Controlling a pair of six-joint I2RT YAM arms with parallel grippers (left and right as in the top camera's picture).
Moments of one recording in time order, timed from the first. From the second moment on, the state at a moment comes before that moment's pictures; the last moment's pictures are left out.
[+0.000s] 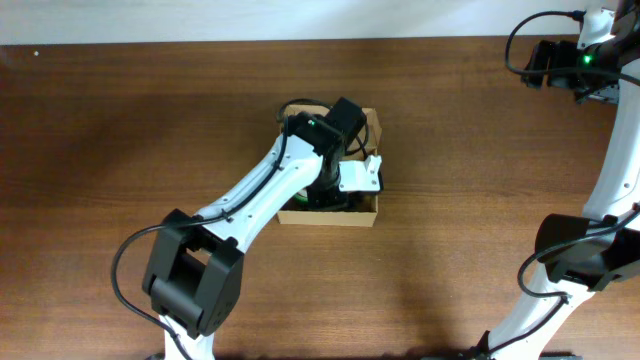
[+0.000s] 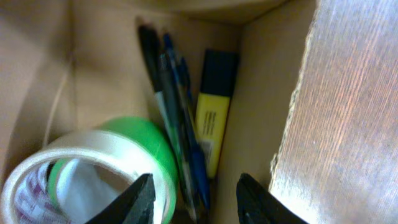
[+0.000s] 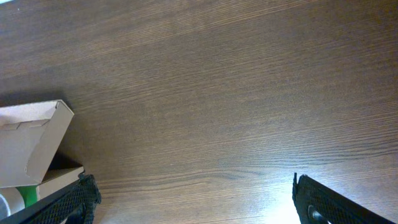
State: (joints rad) left arm -0.62 2.00 1.68 -1.15 0.10 0.84; right arm -0.30 2.11 2.52 -1.56 -0.14 -0.05
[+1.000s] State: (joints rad) left arm -0.10 1.98 2.20 -1.47 -0.21 0.26; right arm -0.30 2.11 2.52 -1.59 -0.44 -0.05
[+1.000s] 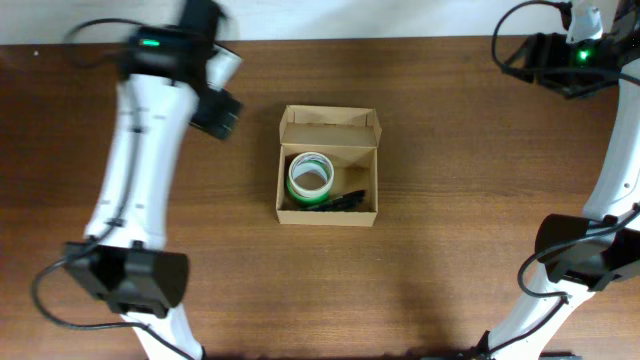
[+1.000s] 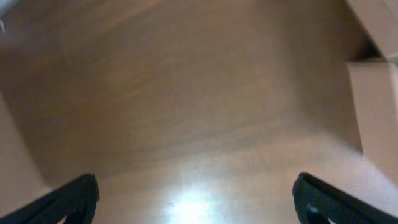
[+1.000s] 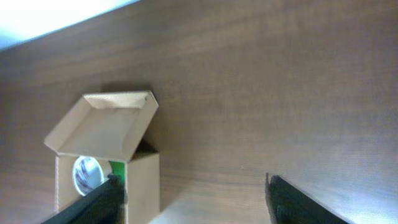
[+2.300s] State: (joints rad) left arm 0.02 2.60 2.21 -1.32 0.96 0.22; right arm 0.08 2.25 1.71 -0.86 -0.68 0.08
